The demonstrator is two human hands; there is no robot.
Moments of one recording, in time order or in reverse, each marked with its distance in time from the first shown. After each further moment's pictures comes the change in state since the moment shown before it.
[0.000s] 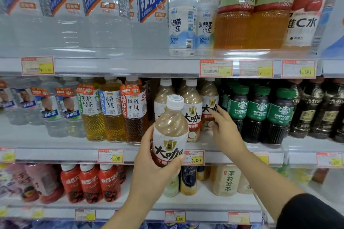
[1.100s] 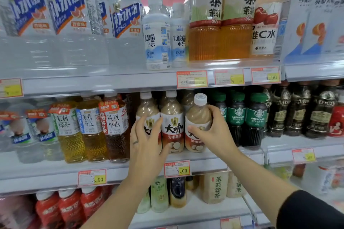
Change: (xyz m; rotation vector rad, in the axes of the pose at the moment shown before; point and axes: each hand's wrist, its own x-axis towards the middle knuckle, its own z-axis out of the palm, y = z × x) left_hand 0.073 -0.030 0.027 0.927 0.026 0.337; right_hand -0.004 -0.026 -0.037 0.387 0.139 0.069
